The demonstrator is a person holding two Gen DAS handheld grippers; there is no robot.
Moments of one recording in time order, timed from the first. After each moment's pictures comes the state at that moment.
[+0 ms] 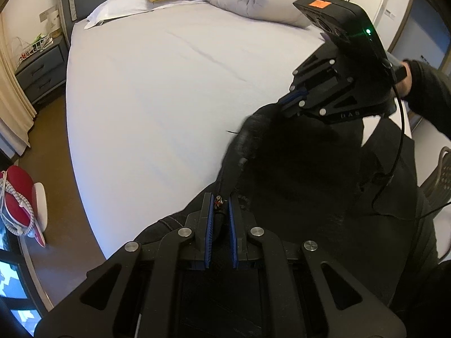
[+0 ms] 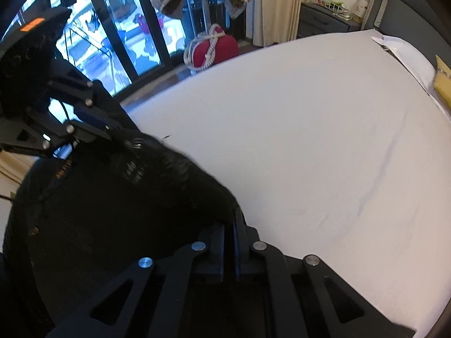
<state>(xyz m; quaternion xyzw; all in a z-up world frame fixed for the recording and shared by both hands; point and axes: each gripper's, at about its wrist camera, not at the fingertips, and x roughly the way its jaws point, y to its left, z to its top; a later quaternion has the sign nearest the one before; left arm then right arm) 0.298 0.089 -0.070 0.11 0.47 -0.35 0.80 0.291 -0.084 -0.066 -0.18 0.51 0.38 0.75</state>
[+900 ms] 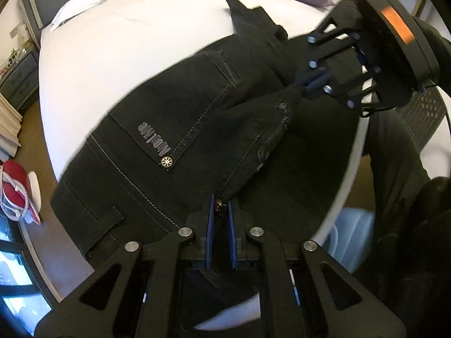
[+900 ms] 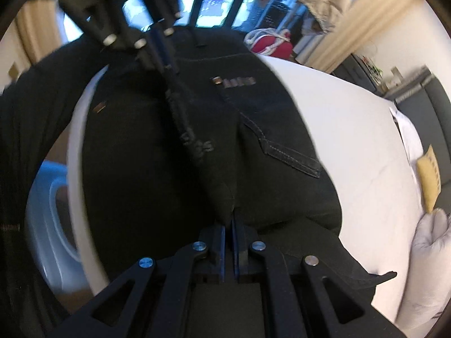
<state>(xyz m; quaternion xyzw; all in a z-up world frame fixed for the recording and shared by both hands) 0.065 0.055 -0.073 0.20 0.51 -0.39 0.74 -0.032 -0.050 -0.068 -0.43 0.41 0.38 0.71</state>
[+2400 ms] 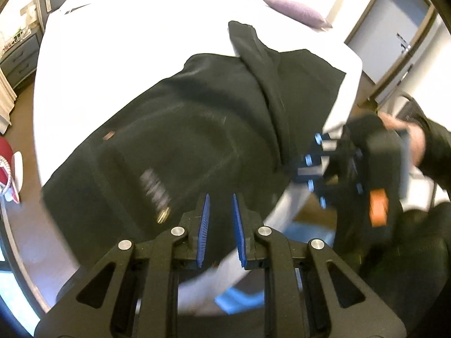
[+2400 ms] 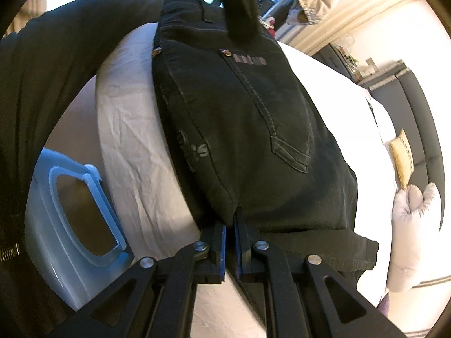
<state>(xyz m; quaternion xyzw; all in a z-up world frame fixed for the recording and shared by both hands) 0.042 0.023 -0.036 0.12 0.51 -0.40 0.75 -0.110 -0.015 -0.118 -0.45 0.41 0.27 0.74</state>
